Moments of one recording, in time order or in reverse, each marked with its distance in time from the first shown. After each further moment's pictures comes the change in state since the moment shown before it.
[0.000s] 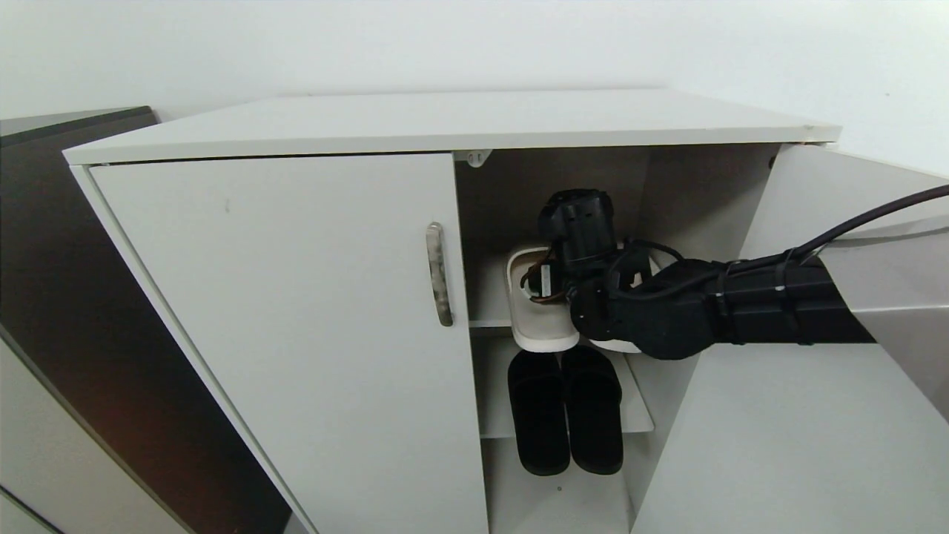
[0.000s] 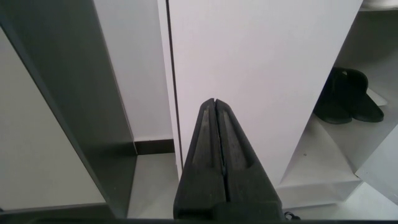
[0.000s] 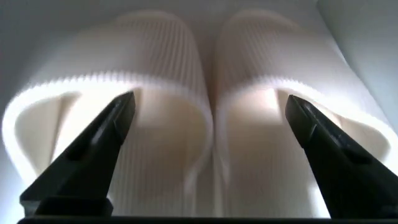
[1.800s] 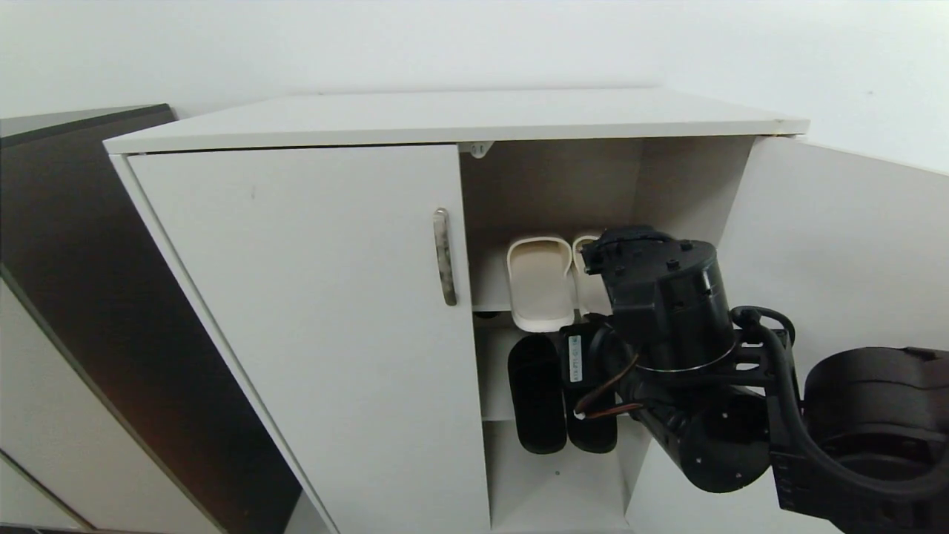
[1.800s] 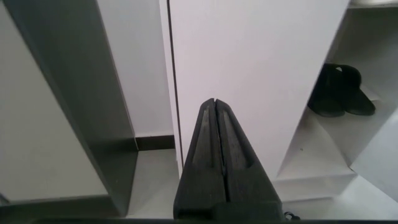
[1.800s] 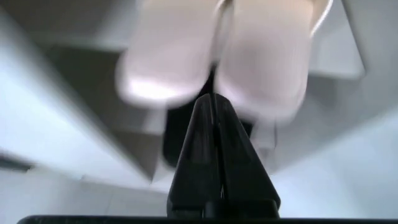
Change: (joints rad) left arm 0.000 0.000 0.000 0.000 -0.001 0.000; right arm 0.209 -0.370 0.552 -0.142 -0.007 0.069
